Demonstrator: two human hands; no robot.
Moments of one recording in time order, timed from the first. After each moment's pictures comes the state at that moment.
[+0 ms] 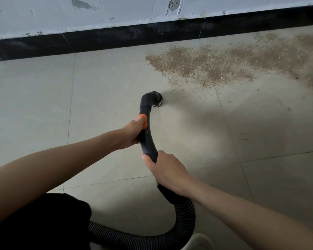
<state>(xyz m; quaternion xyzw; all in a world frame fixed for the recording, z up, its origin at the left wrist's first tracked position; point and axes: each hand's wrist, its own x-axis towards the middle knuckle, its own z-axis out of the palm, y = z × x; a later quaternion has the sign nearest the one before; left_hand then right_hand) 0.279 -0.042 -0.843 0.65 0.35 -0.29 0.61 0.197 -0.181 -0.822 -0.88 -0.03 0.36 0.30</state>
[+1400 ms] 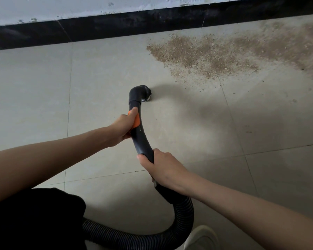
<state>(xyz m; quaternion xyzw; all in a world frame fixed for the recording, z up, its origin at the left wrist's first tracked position) 0.267 -0.015 -0.847 0.70 0.35 -0.26 0.57 0.185 -0.171 -0.820 -0.85 -0.07 0.40 0.33</state>
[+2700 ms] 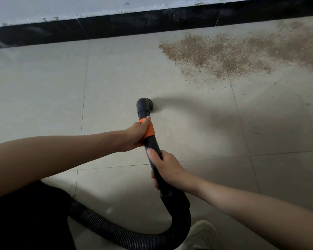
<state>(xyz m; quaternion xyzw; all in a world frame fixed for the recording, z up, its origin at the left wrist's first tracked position) 0.234 -0.032 -0.834 0.63 0.37 -0.29 0.61 0.167 -0.170 -0.824 -0.69 0.04 0.45 0.56</state>
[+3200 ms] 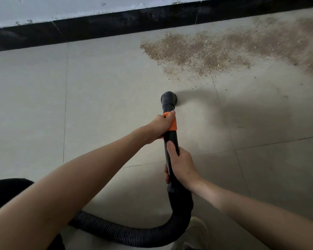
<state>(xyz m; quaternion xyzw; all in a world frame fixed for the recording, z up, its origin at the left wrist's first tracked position) 0.271 -0.124 -0.836 0.72 0.24 -0.34 0.55 0.172 -0.224 -0.825 -0.71 0.20 0.33 0.60</state>
